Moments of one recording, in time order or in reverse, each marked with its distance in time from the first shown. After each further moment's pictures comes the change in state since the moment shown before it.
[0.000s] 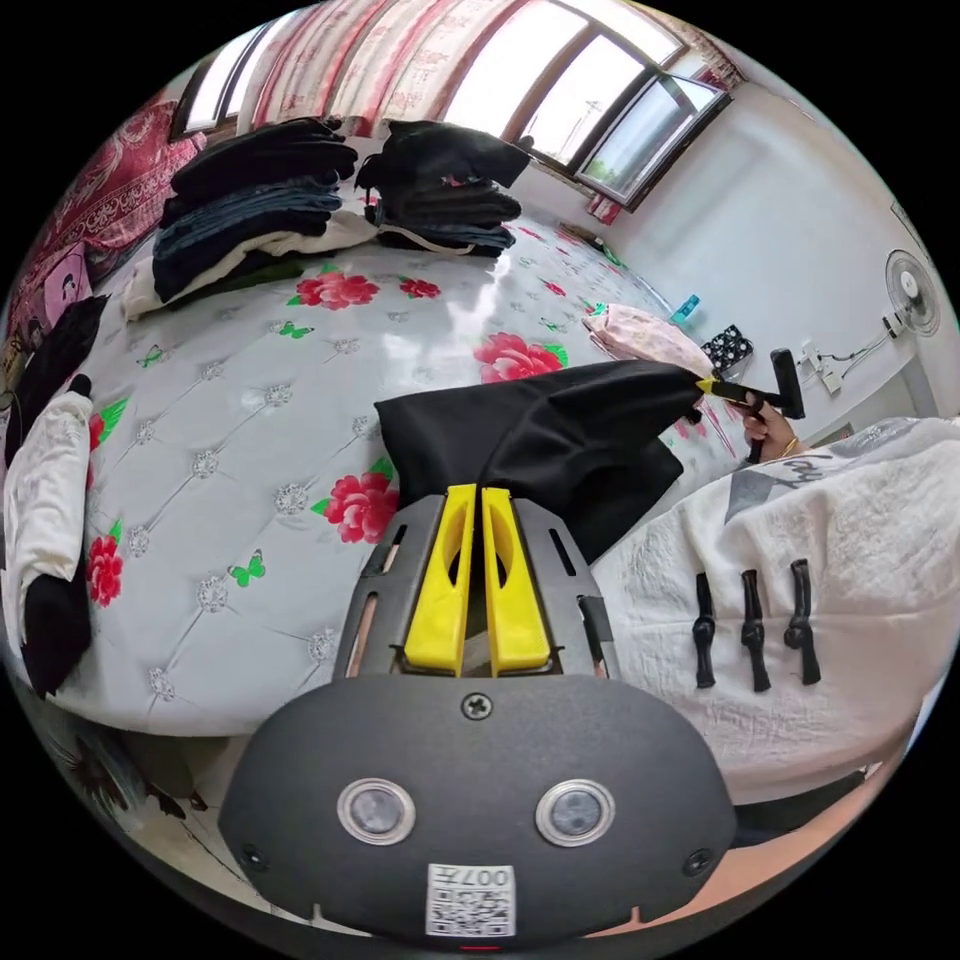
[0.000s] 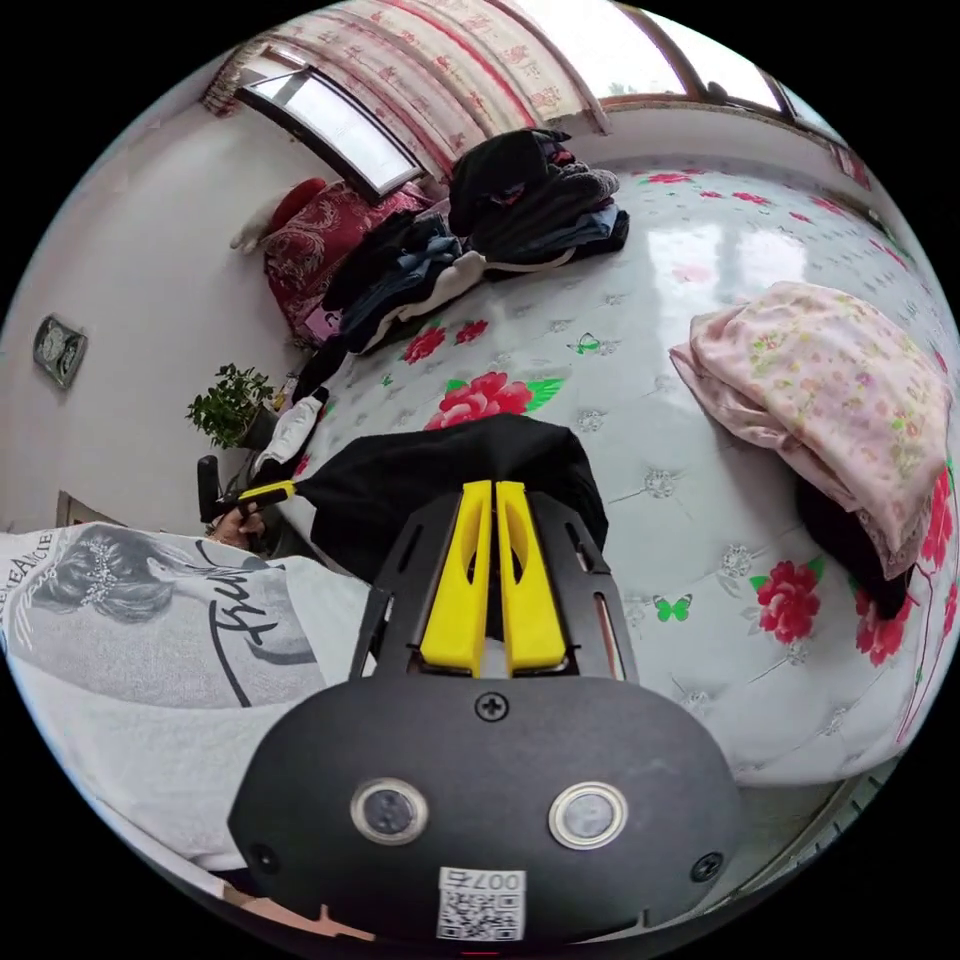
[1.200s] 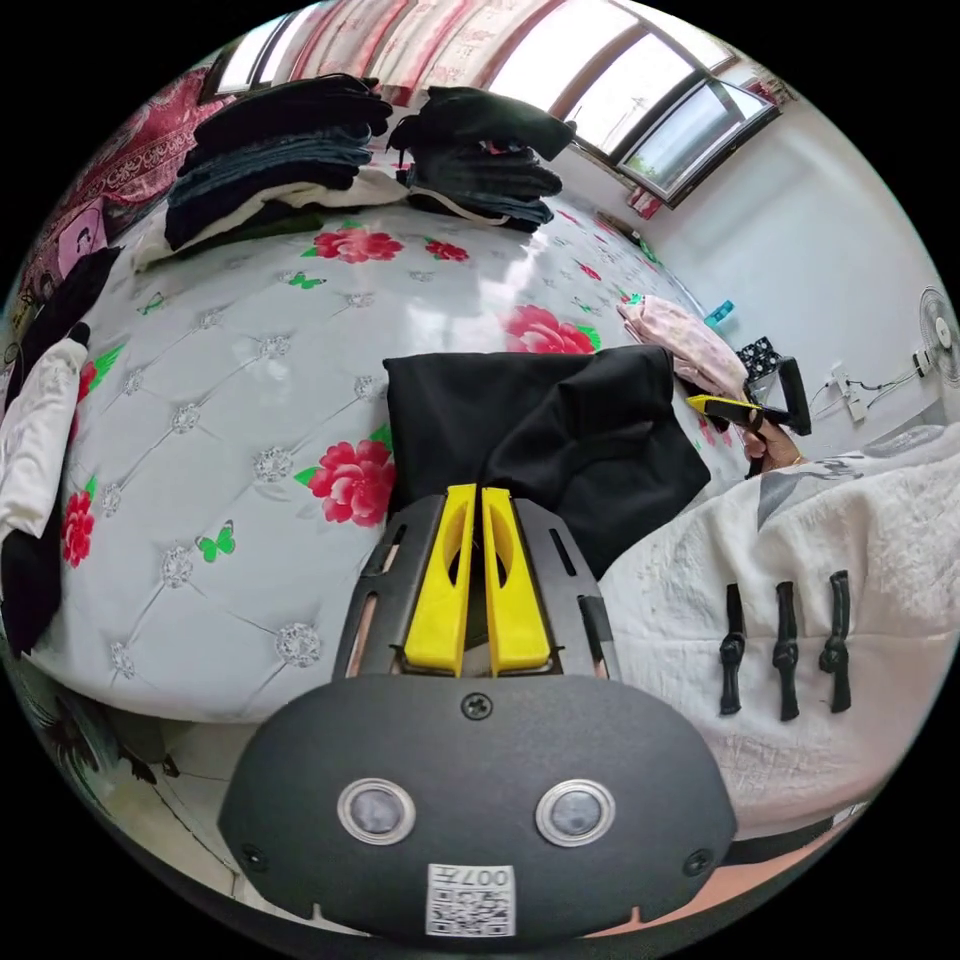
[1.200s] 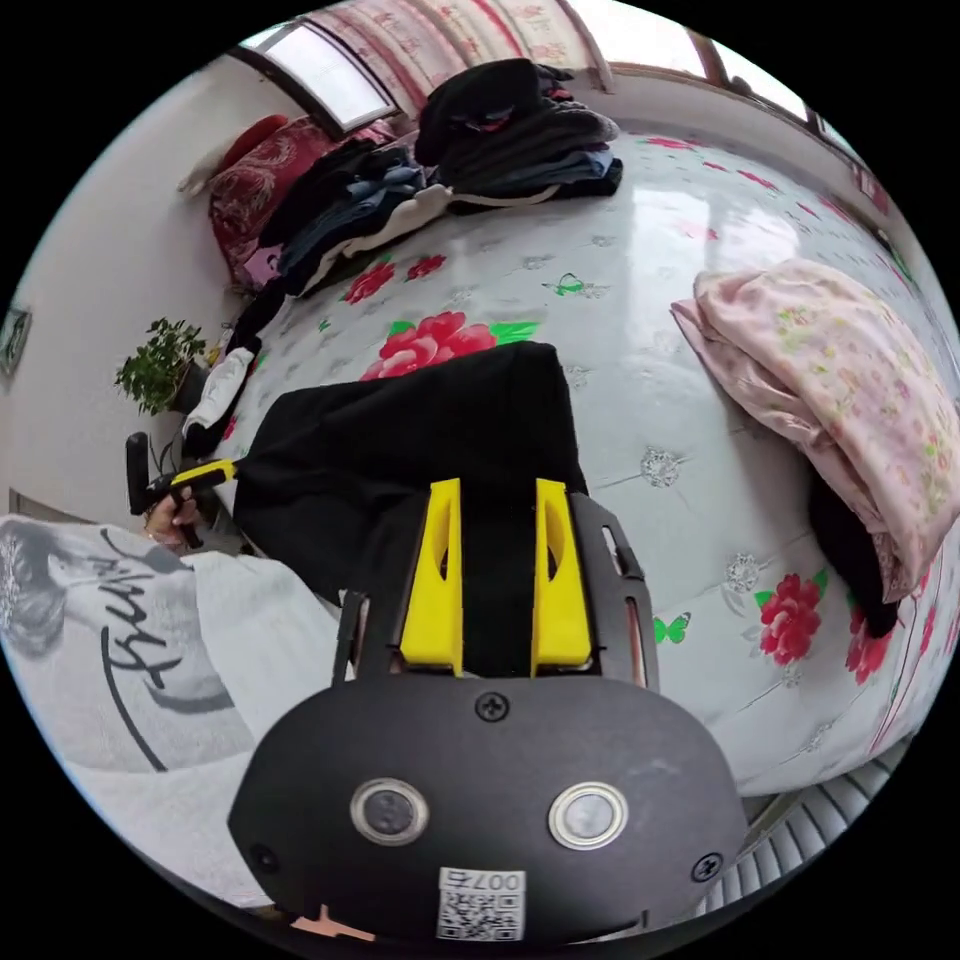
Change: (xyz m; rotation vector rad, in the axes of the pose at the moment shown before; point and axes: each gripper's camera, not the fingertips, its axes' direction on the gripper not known) left arm 0.012 -0.006 0.041 -0.016 -0.006 -0.100; right arm 0.000 -0.048 0.107 -0.144 0.166 -0.010
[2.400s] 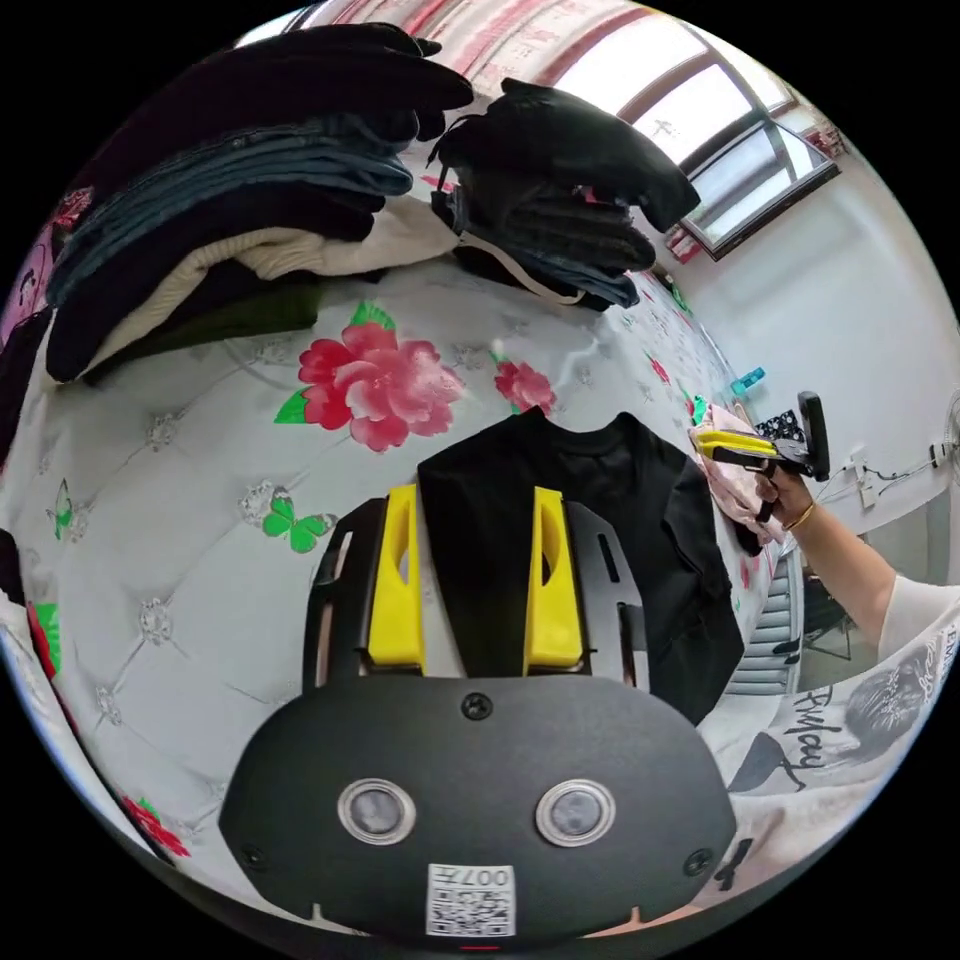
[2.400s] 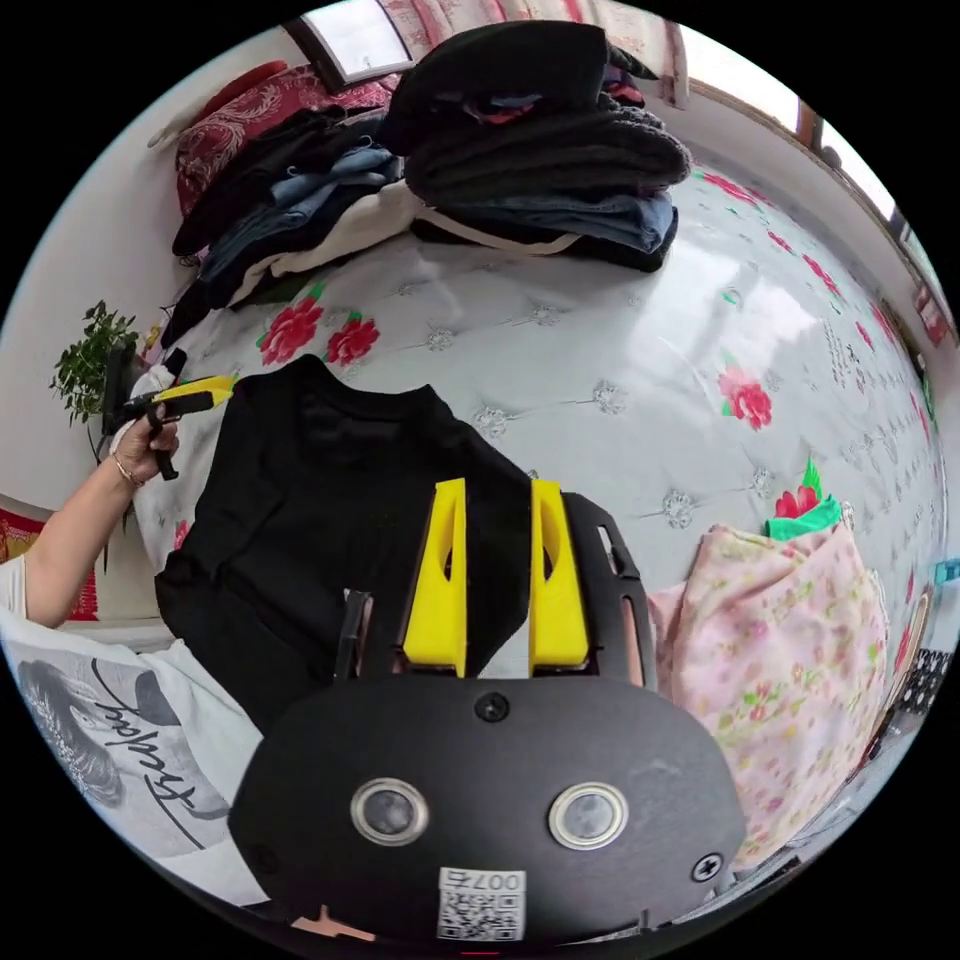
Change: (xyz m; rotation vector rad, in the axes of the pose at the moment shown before) left arm -0.065 -0.278 0.108 -0.010 0.026 -0.065; right arm 0.008 -0.292 0.084 -0.115 0.164 -0.160
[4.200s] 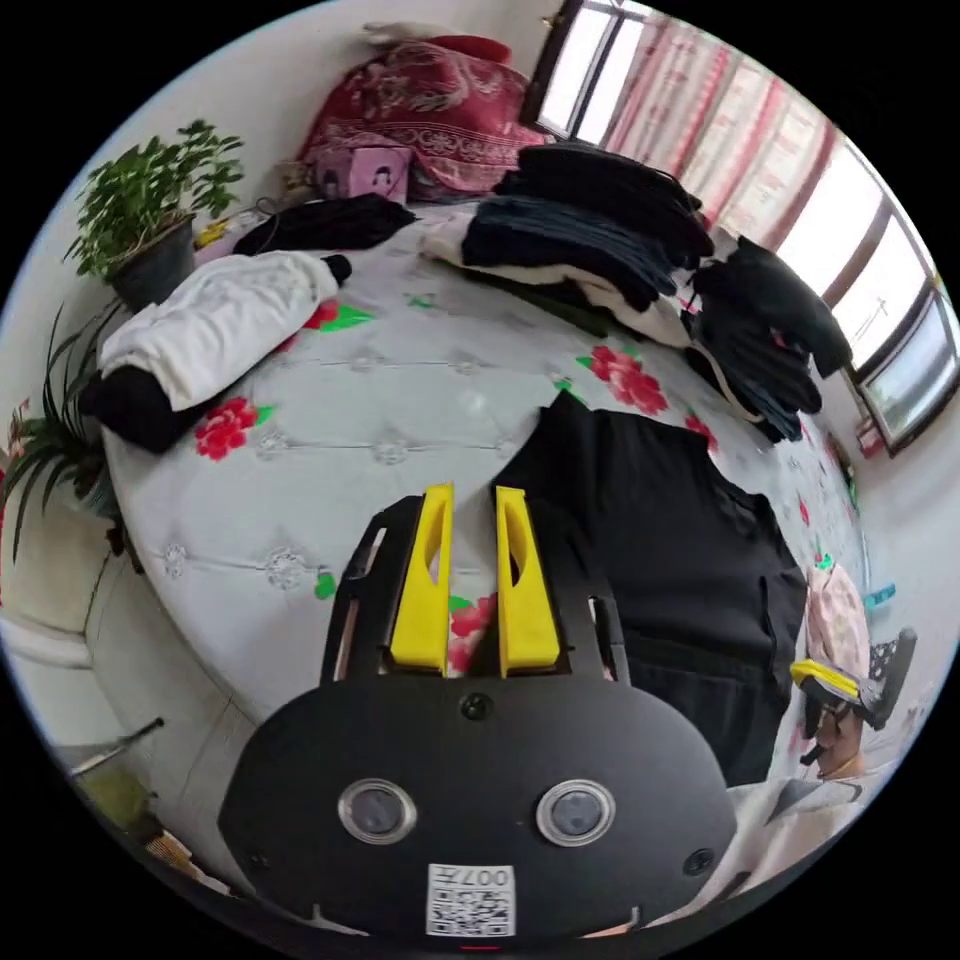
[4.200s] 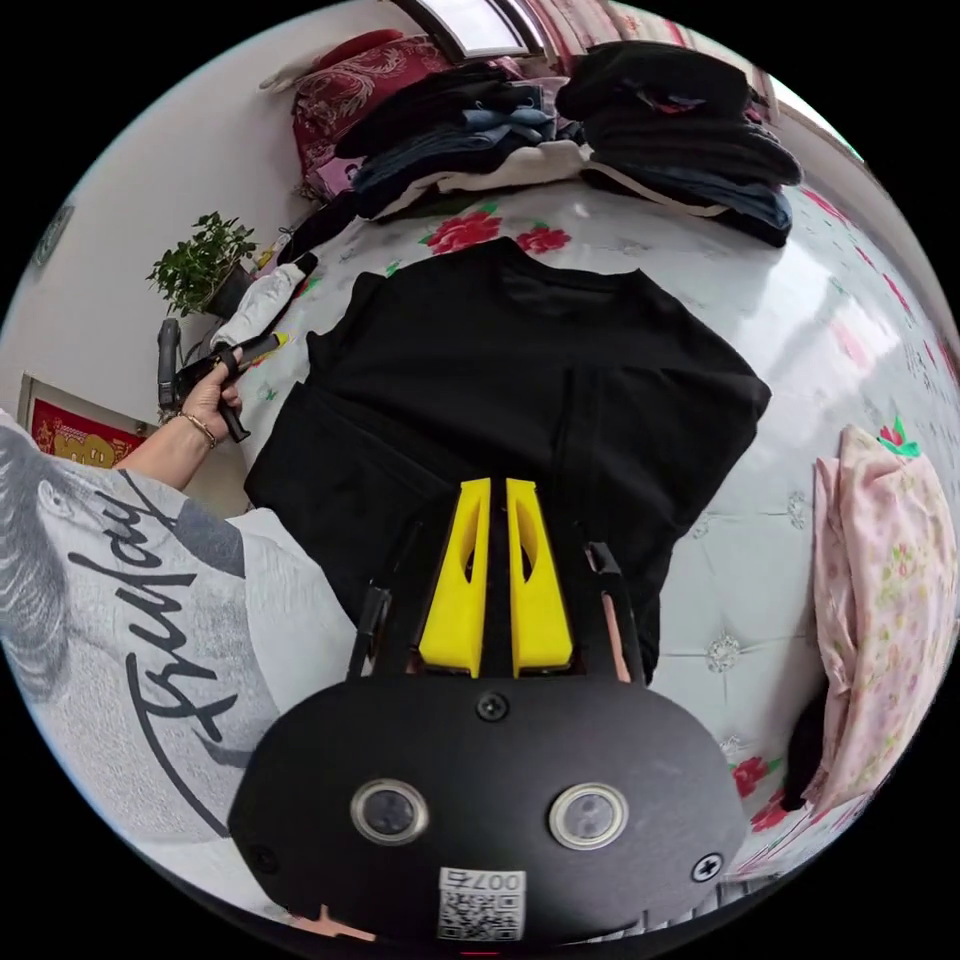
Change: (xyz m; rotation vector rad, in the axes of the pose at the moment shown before) left arm -0.053 0.214 -0.120 0.343 -0.430 -0.611; right arm -0.135 0.132 -0.021 -0.028 -0.208 -0.160
